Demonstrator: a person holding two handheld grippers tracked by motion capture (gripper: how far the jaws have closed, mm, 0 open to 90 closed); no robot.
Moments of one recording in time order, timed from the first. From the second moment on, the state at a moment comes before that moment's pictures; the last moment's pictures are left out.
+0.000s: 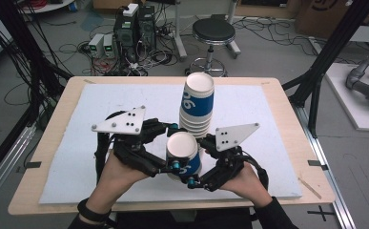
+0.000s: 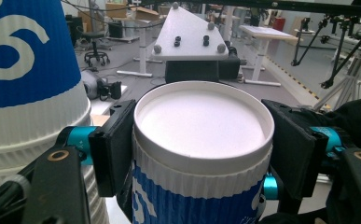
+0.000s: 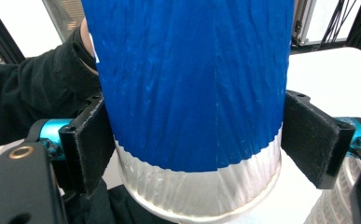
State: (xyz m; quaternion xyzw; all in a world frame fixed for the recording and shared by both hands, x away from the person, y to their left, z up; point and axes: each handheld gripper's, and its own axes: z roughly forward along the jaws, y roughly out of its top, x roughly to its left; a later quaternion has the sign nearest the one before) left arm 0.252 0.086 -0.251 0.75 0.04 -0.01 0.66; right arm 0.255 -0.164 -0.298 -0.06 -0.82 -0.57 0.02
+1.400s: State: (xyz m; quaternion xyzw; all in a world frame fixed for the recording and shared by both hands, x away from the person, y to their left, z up) left arm 0.247 0.102 -0.232 0.81 0.03 0.00 0.59; right arm 0.256 -0.170 -0.292 -0.05 -0.84 -0.54 0.02
